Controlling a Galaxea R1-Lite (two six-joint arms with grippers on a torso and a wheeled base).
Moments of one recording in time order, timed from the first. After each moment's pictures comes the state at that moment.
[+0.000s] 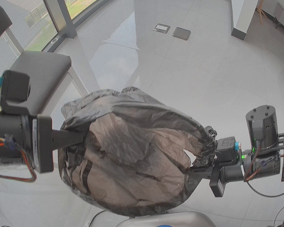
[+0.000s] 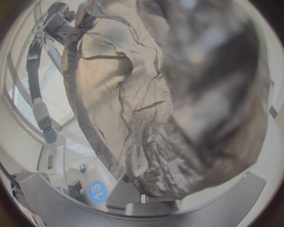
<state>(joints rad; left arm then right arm) -0.89 1.29 -1.39 0.69 0.20 -0.37 0.71 1.57 -0.66 -0.39 0.22 -0.22</state>
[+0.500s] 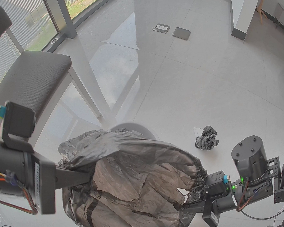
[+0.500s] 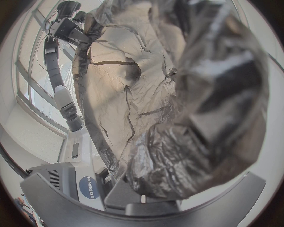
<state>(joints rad) -0.96 1.28 -1.36 0.82 0.10 -0.43 0.84 1.62 -0.55 -0.40 0.27 -0.07</state>
